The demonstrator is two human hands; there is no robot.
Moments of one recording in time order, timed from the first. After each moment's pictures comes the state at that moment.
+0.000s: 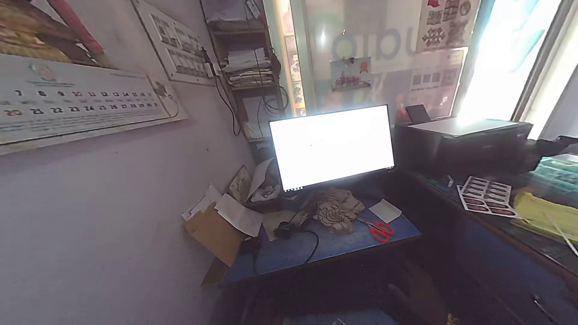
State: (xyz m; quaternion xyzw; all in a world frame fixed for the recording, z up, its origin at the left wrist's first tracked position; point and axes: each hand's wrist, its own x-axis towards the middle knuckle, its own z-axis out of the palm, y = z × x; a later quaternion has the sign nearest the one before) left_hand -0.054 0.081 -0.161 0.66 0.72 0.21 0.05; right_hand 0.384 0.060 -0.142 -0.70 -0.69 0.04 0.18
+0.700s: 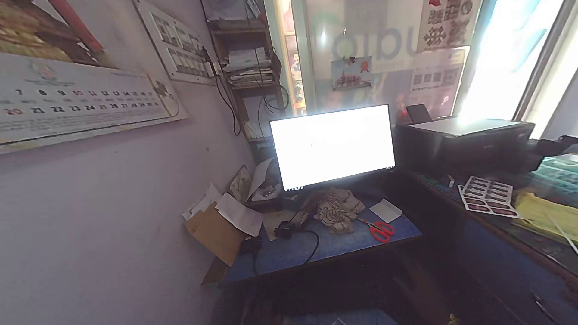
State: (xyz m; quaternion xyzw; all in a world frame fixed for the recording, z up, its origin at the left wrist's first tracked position) left_hand -0.056 0.077 -0.160 0.67 0.71 0.21 0.06; right_hand 0.389 0.068 -0.153 -0.70 -0.65 0.02 0.28
